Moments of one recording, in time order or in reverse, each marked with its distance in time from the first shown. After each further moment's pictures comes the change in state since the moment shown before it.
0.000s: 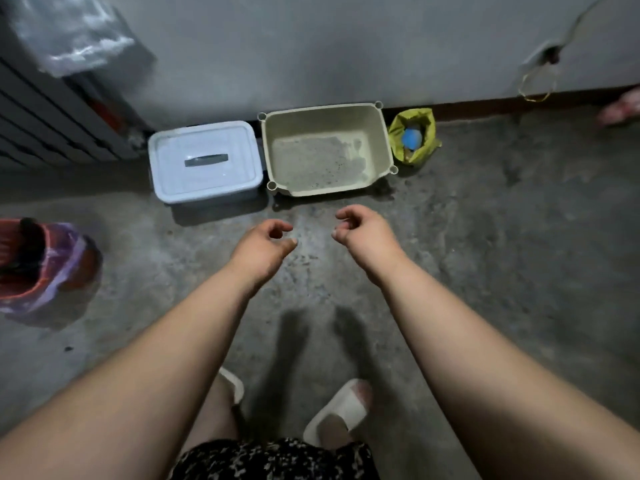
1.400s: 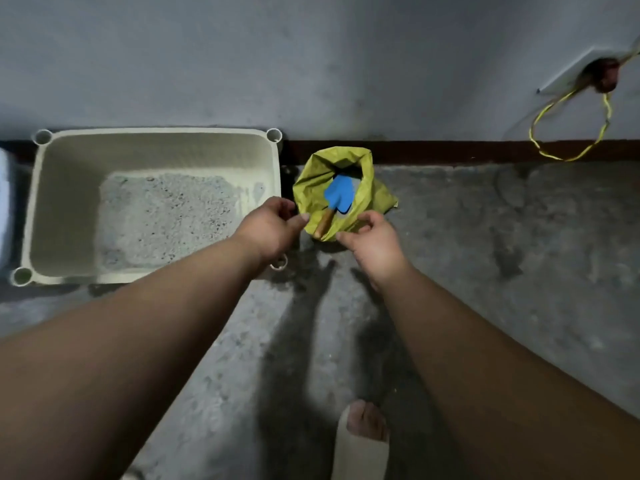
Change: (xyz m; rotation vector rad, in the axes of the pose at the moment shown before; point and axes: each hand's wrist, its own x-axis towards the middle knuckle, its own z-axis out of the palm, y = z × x) left_hand 0.432 0.185 0.375 -0.026 0.027 -0.018; right_hand 0.517 0.186 -0.273 -0.111 0.065 0.085
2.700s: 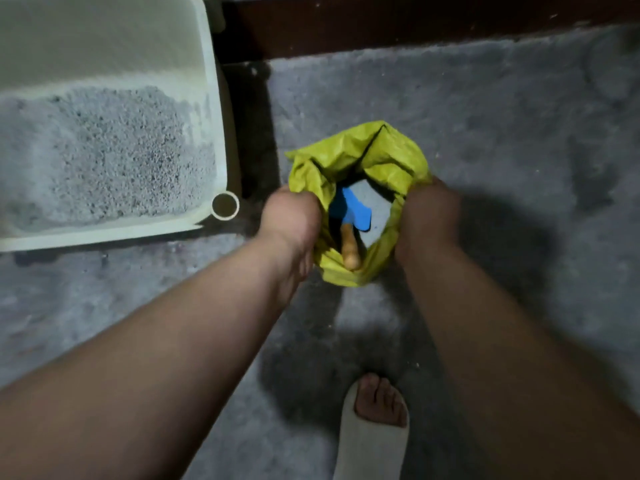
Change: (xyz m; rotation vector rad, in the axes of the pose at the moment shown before) left_hand 0.052 -0.052 0.157 -0.487 0.155 -0.339; right_hand 0.069 0.104 -0.005 0.388 0.246 0.289
